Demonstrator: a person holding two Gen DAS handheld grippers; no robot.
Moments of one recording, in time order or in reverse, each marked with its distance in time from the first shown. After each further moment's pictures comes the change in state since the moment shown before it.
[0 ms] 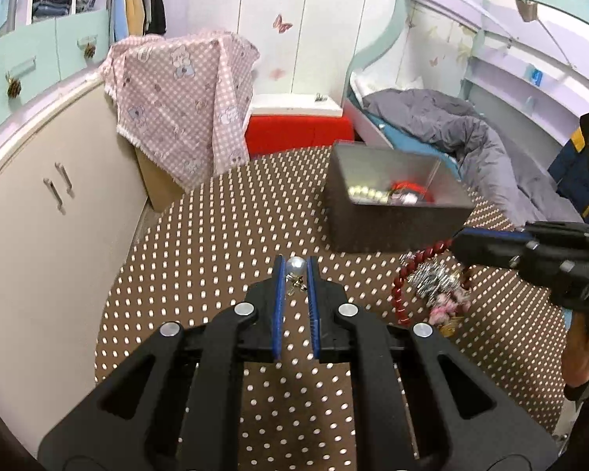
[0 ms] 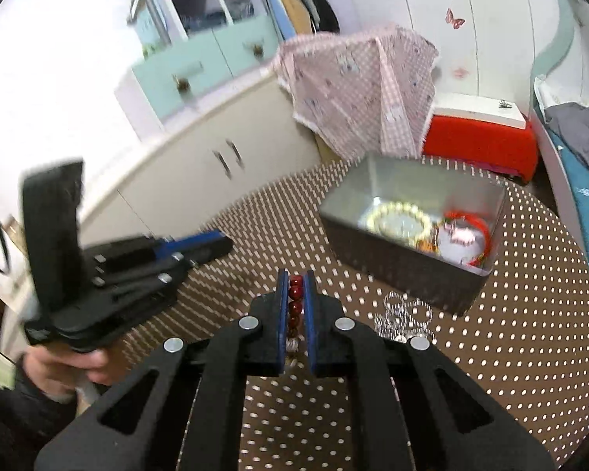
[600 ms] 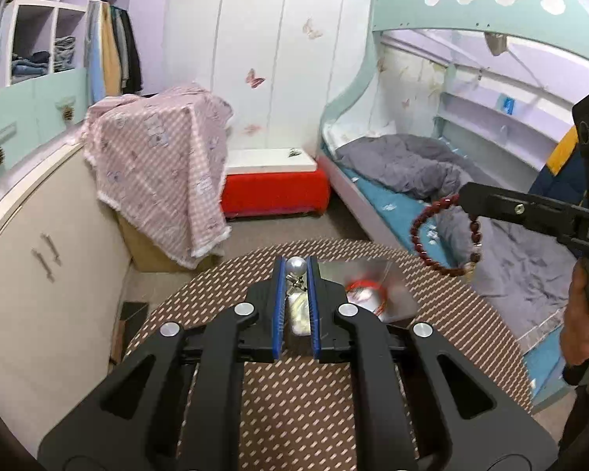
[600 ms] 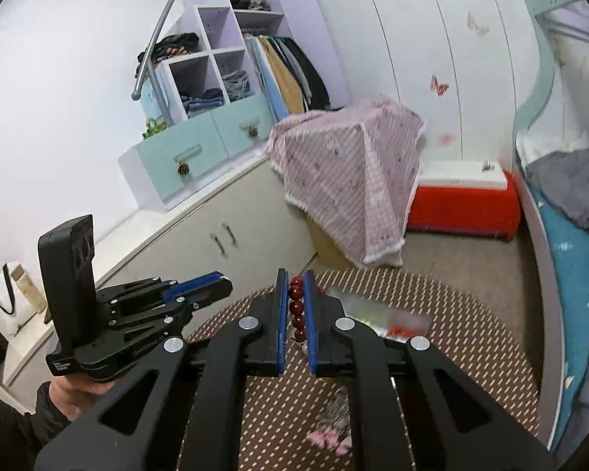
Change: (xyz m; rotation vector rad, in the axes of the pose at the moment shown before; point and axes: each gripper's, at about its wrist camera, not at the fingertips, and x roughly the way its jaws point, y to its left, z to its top) left arm -0.027 -0.030 0.089 0.049 -0.165 -0.093; right arm -0.076 -0.009 0.084 -0.032 -0.223 -0.057
